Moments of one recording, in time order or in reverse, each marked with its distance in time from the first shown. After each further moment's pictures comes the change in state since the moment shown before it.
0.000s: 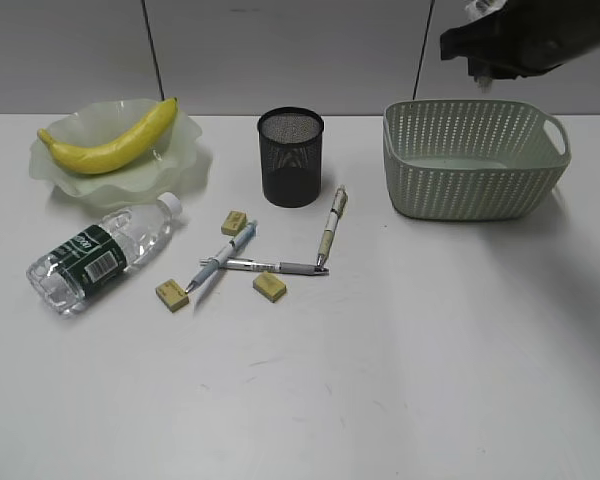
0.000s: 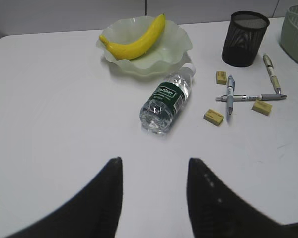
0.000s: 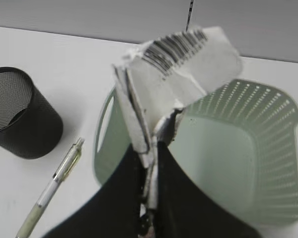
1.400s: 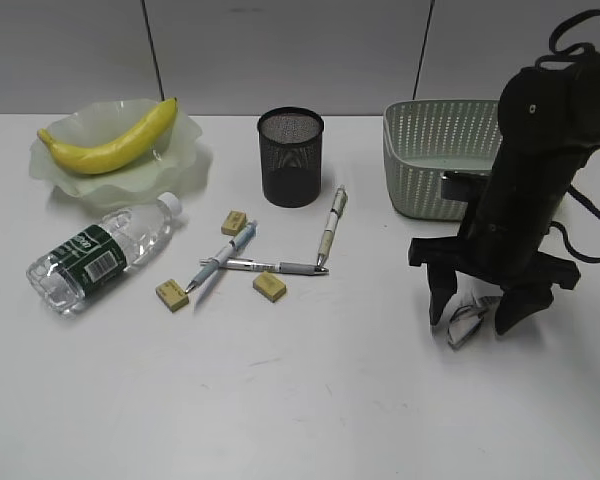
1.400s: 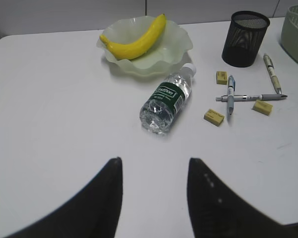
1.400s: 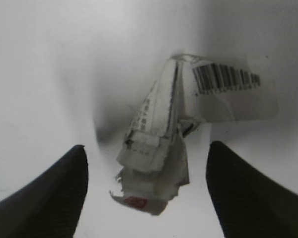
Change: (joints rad) left arm 0.000 0.000 0.000 0.002 0.000 0.000; right arm 0.030 0.294 0.084 0.371 0.538 0.076
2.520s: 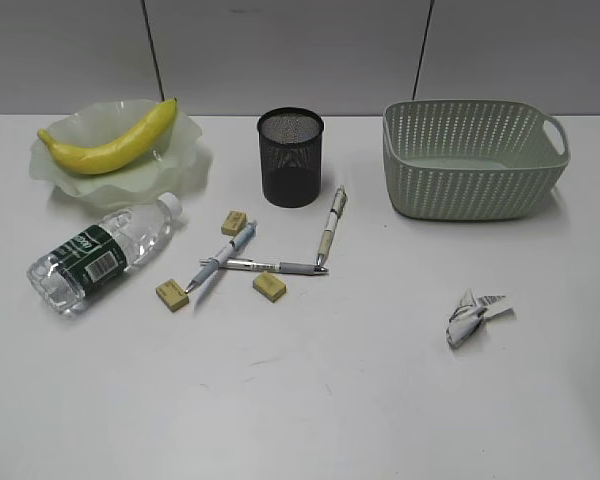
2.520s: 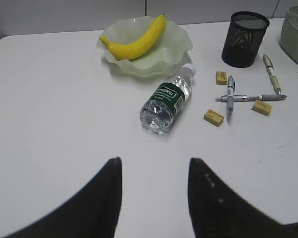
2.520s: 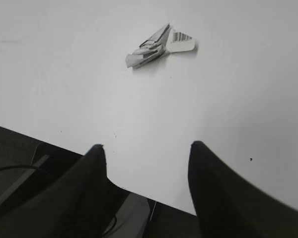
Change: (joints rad) left arm 0.000 0.000 0.000 0.001 0.000 -0.001; right arm -0.205 -0.963 0.327 0.105 0.163 -0.636
